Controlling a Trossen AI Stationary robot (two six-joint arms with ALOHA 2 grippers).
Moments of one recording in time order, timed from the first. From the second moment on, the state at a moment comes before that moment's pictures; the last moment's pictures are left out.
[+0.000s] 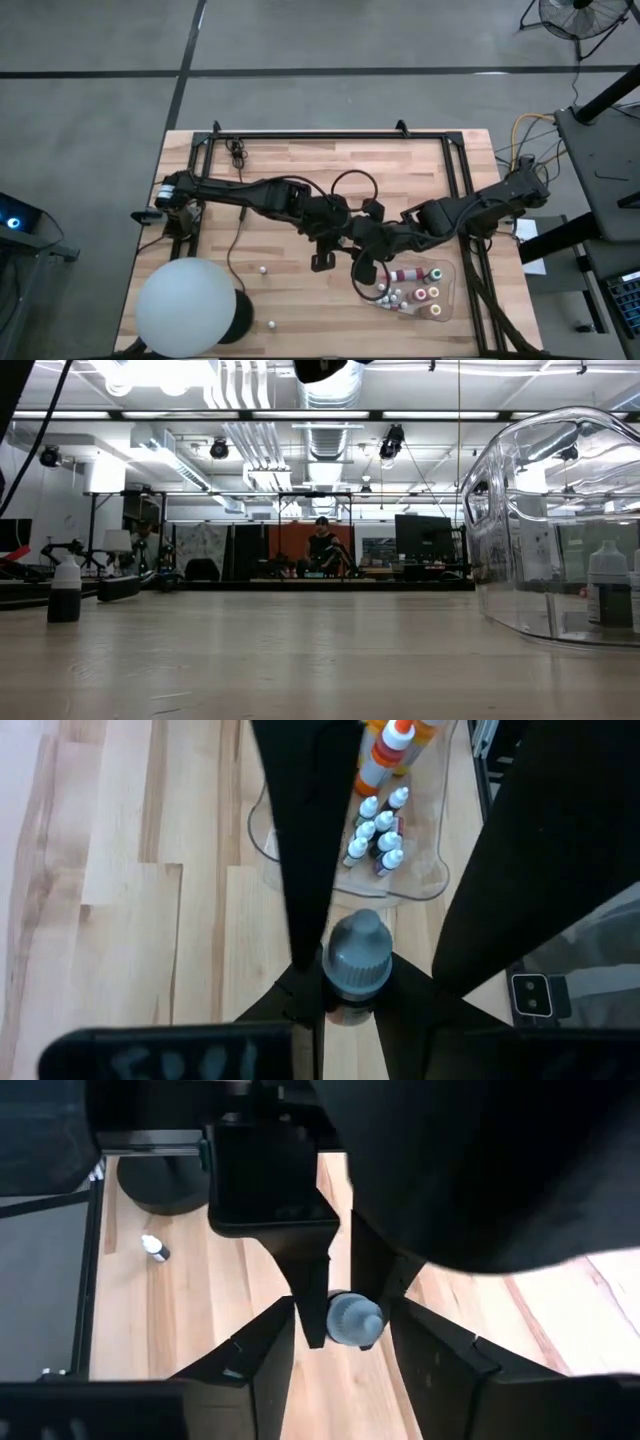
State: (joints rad) left arm -0.16 1.87 1.96 -0.96 0.11 -0.23; right arm 0.38 1.61 1.58 -0.80 0.36 0.50
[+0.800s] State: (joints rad) left arm -0.16 1.87 1.96 -0.99 0.11 -0.21; right arm 0.38 1.61 1.58 -0.80 0.36 0.48
